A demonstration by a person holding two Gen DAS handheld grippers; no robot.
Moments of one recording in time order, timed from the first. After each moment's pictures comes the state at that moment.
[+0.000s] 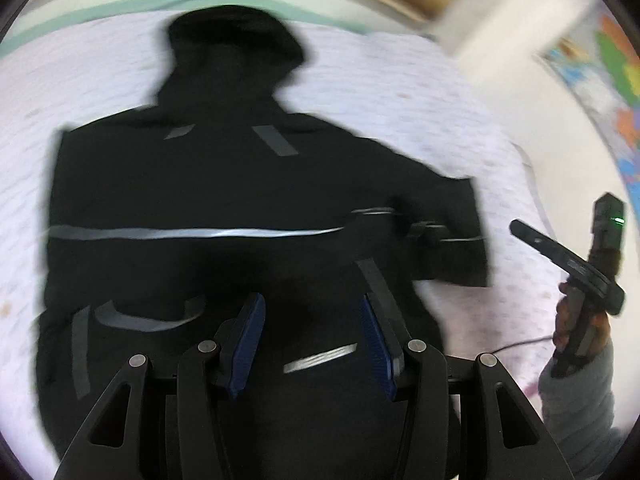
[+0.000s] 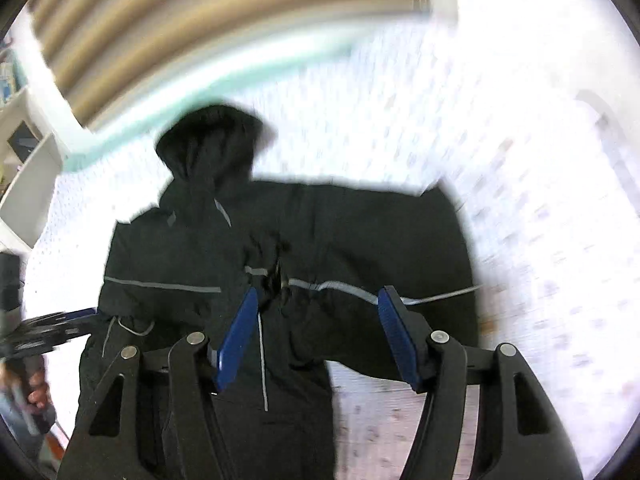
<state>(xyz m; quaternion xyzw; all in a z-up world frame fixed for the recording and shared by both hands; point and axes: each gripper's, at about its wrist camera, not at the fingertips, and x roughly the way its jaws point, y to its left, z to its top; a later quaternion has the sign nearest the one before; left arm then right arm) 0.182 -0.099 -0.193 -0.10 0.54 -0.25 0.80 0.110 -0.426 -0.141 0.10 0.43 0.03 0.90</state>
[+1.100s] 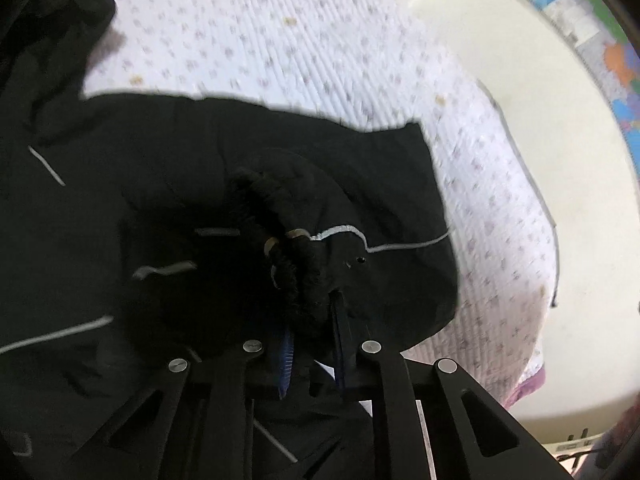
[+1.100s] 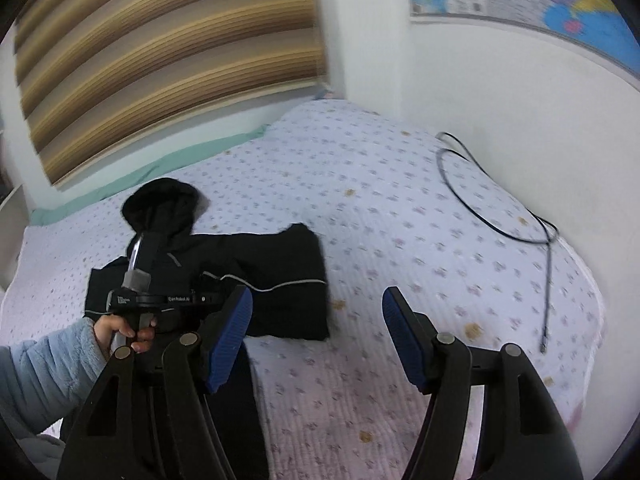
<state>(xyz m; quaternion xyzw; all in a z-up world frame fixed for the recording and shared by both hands) 0.259 -0.265 -0.248 -0.06 0.56 -0.35 0.75 -0.034 -0.501 -0.056 0.10 0.34 -0.09 0.93</state>
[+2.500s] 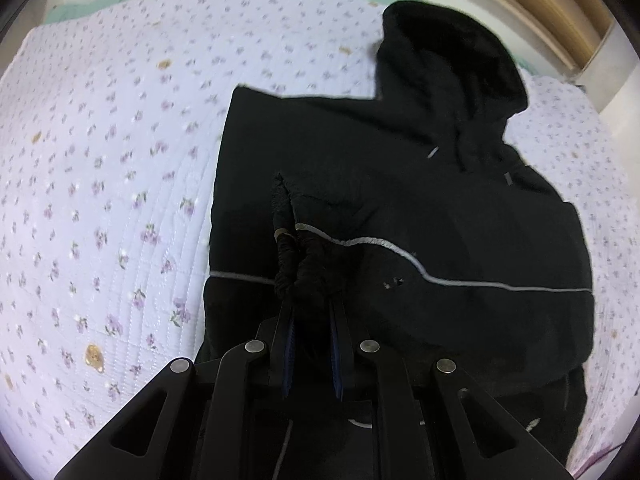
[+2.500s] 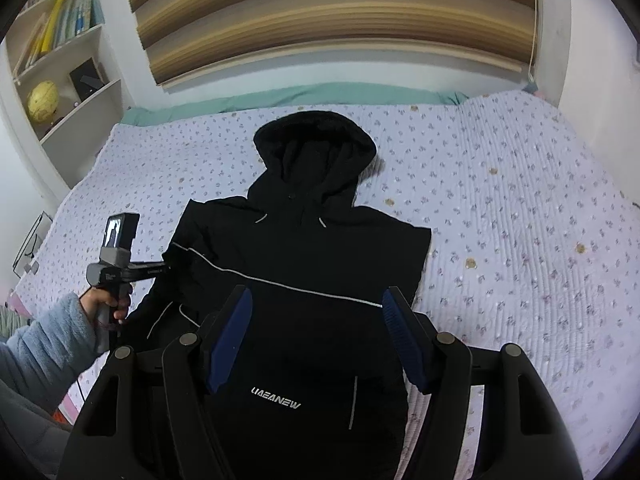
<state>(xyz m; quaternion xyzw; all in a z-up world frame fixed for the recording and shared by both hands) 0.286 0.101 -0.290 -0.08 0.55 -0.02 0.83 0.143 -0.297 -0.099 0.02 0.42 0.14 0.90</state>
